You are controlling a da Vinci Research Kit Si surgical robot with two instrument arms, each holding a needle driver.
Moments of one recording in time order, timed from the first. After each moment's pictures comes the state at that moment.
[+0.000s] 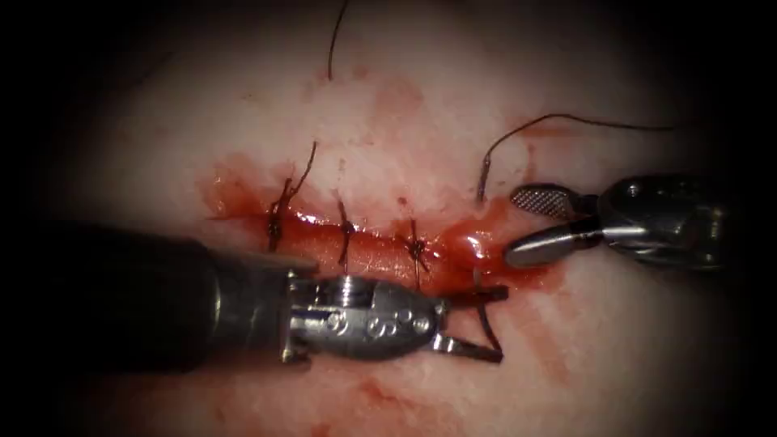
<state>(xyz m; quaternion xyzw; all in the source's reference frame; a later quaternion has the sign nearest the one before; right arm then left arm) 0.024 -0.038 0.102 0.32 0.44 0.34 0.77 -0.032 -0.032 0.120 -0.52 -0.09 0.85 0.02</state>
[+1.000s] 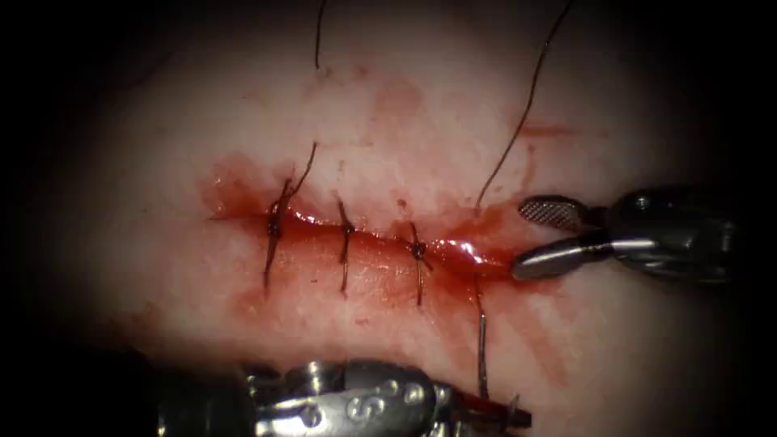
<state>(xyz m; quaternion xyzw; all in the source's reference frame) 0.022 -0.039 0.101 0.32 0.44 0.35 0.76 -0.033 -0.034 0.110 -0.60 -0.27 0.74 0.12</state>
